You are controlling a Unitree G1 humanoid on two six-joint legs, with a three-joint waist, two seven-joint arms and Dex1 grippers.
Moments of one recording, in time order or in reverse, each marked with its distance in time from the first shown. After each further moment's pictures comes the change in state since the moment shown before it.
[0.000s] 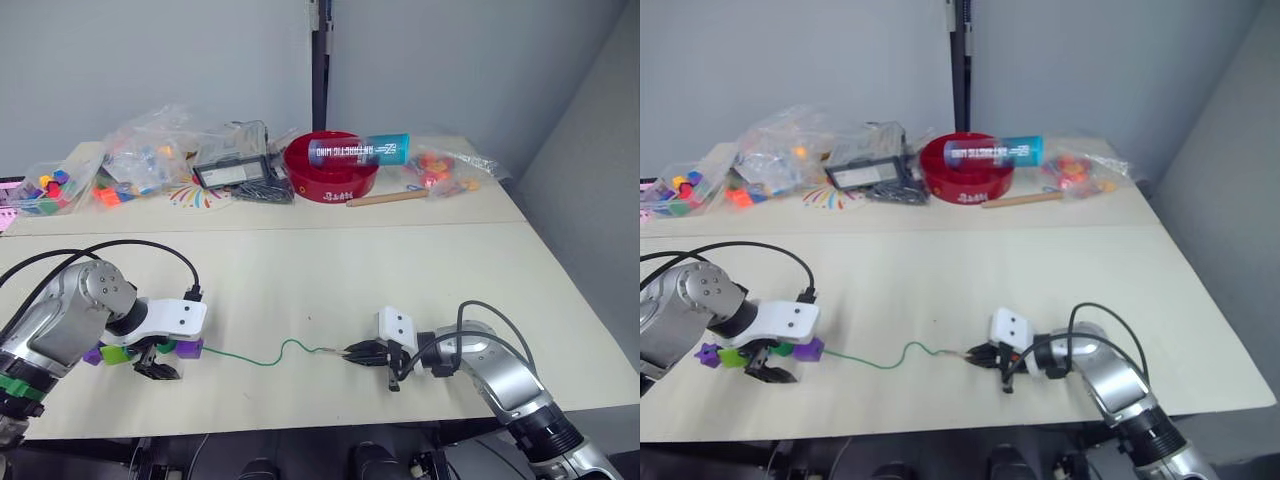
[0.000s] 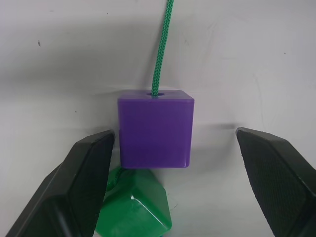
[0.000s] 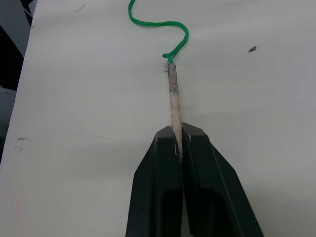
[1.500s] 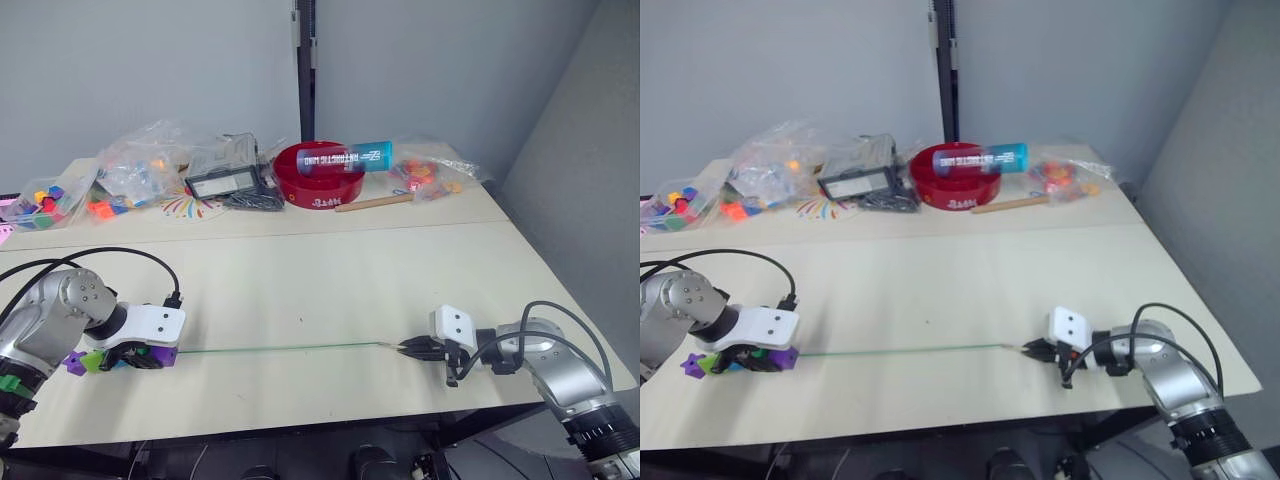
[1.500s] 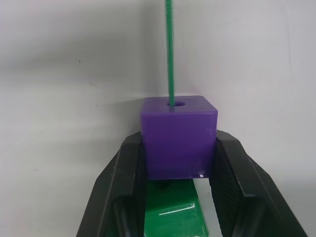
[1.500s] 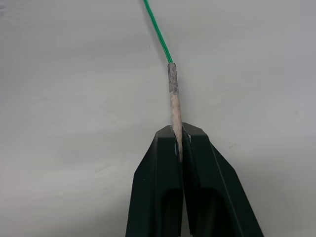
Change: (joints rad) left arm 0.053 0.015 0.050 0.233 0.064 -0.248 0.047; right arm 0.057 -0.215 -0.131 0.170 0.002 -0.226 0.083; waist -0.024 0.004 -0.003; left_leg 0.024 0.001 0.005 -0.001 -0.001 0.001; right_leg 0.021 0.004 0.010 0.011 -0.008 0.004
